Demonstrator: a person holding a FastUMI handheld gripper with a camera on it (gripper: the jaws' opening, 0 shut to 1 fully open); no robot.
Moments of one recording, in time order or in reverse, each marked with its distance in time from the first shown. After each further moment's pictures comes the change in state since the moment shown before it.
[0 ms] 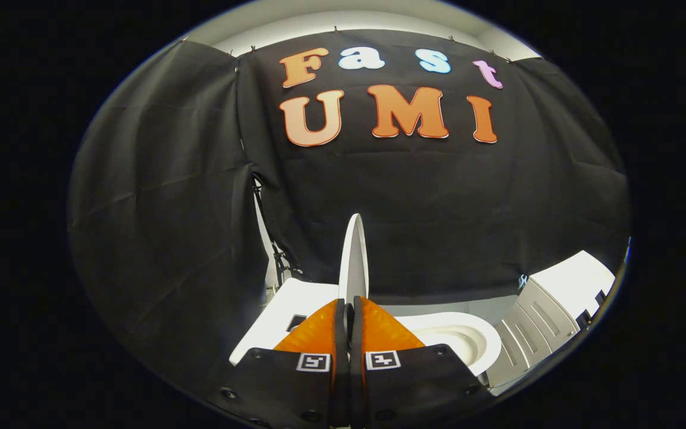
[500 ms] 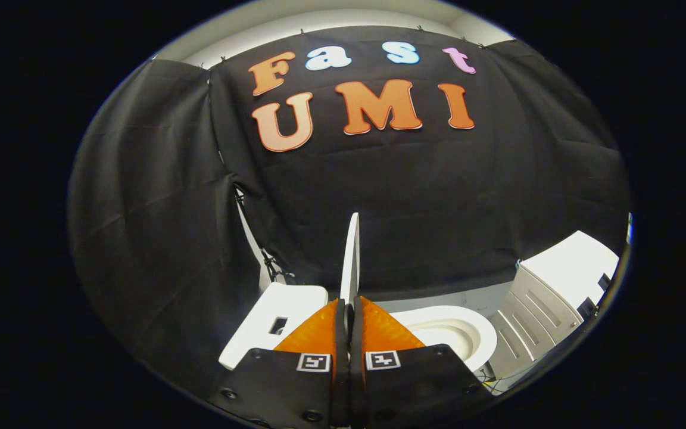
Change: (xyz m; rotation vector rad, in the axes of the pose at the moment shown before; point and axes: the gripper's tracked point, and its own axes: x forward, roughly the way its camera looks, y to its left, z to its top) arm -0.008 -0.064 0.008 0.076 0.010 -0.015
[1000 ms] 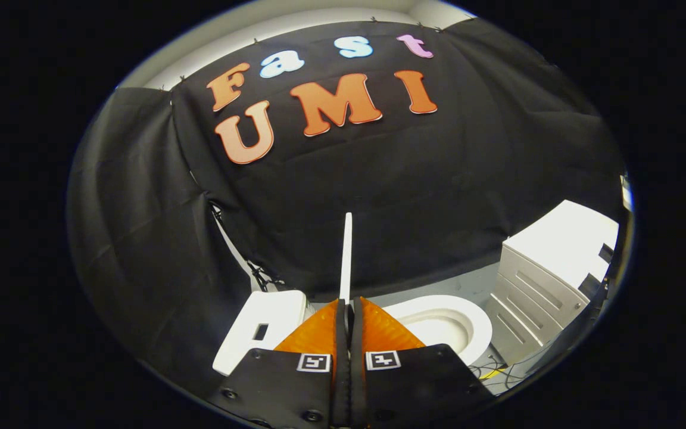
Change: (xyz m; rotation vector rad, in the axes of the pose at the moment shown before) arm -0.002 -0.081 0.000 0.130 0.001 -0.074
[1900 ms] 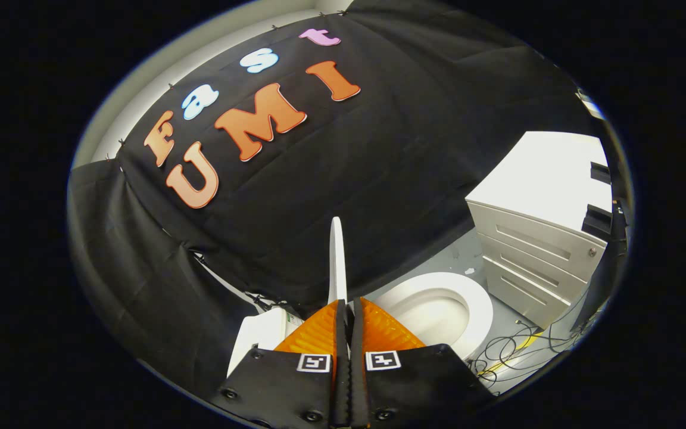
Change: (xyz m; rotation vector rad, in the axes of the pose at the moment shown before) arm 0.005 -0.143 -0.026 0.361 -0.010 -0.039
